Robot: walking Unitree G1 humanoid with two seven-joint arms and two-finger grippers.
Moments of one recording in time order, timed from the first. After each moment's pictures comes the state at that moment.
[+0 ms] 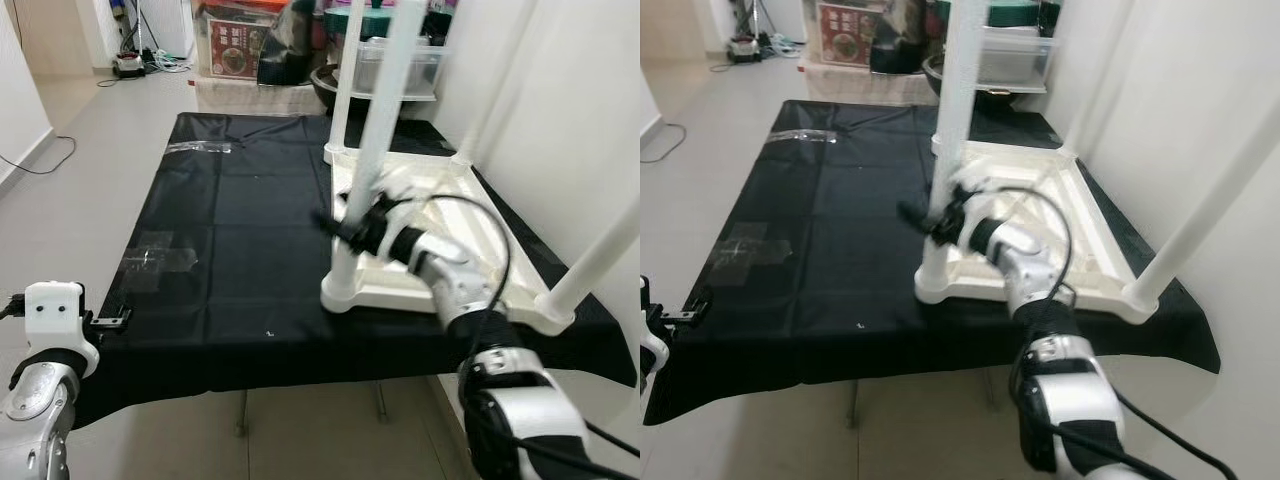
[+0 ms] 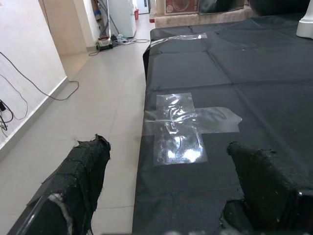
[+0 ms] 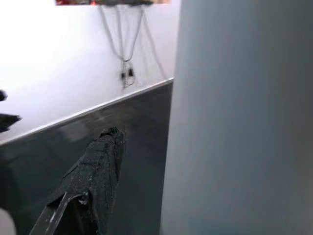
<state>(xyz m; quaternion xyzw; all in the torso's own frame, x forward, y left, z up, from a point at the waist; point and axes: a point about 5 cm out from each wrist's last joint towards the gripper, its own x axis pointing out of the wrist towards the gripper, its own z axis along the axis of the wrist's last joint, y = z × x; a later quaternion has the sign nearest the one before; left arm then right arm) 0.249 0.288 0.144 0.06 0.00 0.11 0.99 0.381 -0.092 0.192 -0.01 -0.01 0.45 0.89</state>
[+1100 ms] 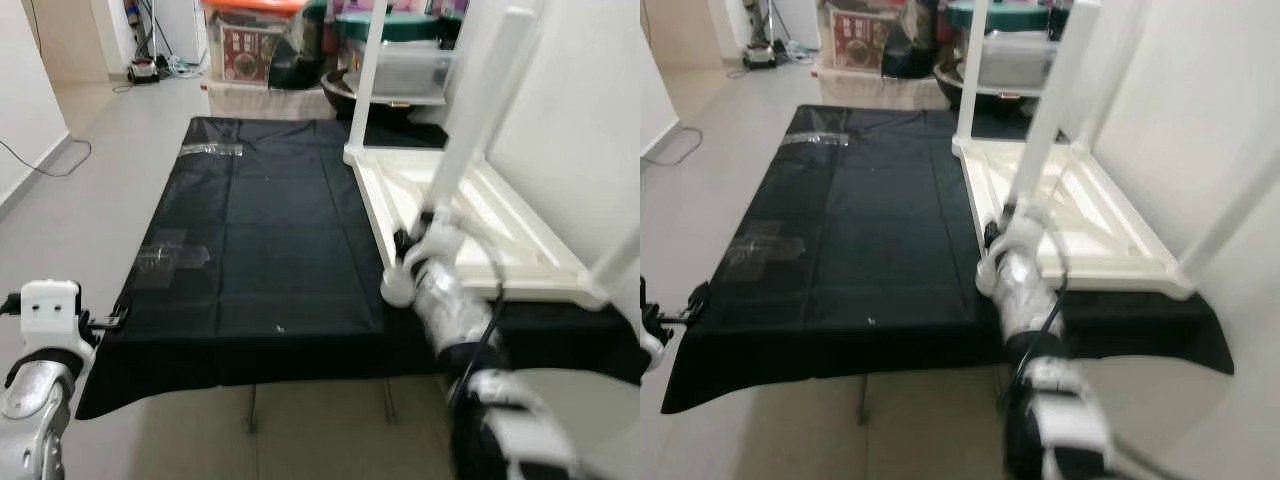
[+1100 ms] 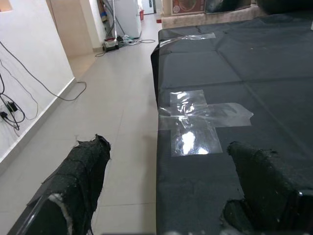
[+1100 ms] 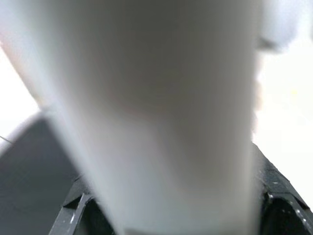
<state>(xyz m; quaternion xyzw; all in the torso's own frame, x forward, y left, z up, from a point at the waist) 0.247 0.290 0.143 0.07 0.00 0.11 0.99 0.400 -0.166 0.206 0.14 -0.01 0.04 0.99</state>
